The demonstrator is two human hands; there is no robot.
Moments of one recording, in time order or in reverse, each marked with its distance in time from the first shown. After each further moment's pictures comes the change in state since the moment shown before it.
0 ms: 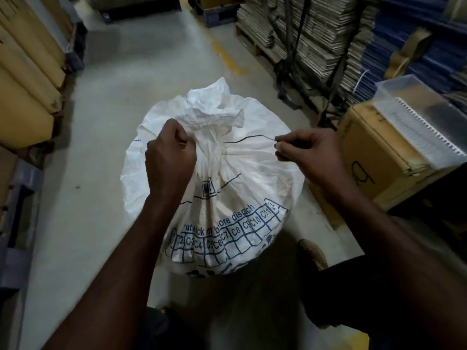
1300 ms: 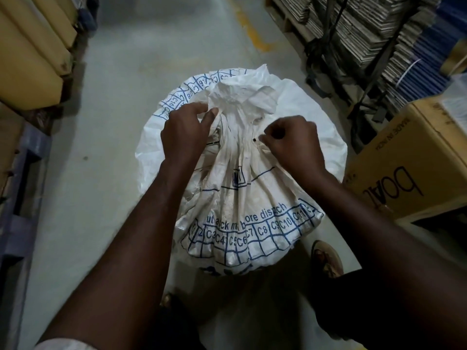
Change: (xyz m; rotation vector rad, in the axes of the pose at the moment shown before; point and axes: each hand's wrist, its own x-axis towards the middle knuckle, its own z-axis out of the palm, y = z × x) left_hand 0.063 -0.082 0.051 0.129 -0.122 -0.100; right_hand 0.060 0.033 0.122 -0.637 -0.057 -0.174
